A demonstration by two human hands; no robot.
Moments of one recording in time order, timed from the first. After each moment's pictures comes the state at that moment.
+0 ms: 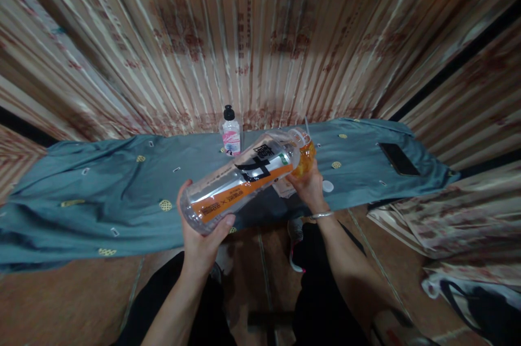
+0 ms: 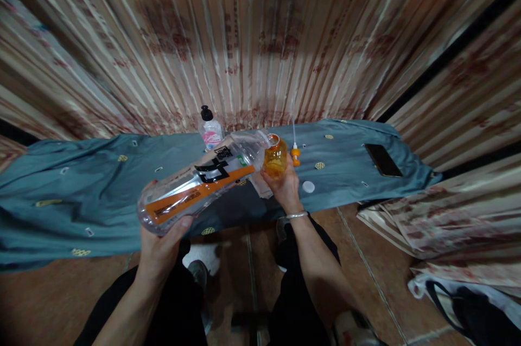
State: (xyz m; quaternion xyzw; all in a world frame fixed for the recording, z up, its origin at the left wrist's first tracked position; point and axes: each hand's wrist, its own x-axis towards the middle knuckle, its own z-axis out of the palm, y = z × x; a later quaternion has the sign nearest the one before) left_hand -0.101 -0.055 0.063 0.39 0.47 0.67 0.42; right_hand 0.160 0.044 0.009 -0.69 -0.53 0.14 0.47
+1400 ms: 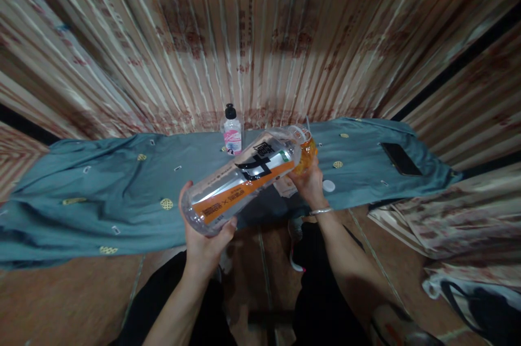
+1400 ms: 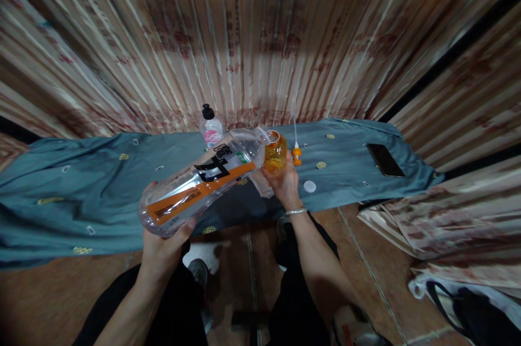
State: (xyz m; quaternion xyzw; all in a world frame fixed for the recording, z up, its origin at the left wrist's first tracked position) left_hand -0.109 -0.056 0.058 0.44 0.48 0.63 0.41; right_hand 0.158 0.055 0.006 -0.69 -0.55 0.10 0.46
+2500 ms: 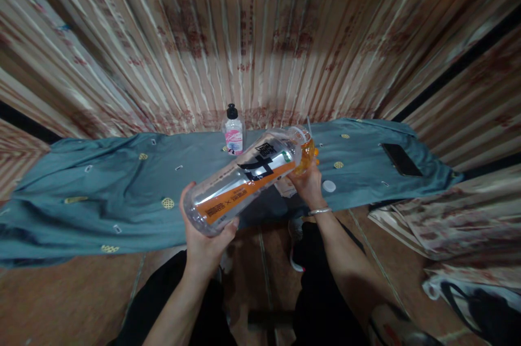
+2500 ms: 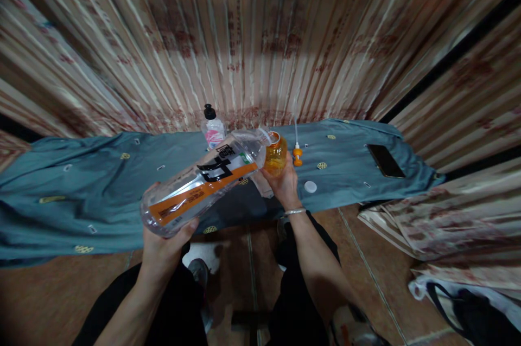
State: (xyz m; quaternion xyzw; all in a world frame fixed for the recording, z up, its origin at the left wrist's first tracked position) left_hand -0.114 -0.055 0.056 0.48 0.45 0.64 0.40; right_hand 0.156 0.056 0.004 -0.68 -0.56 0.12 0.45
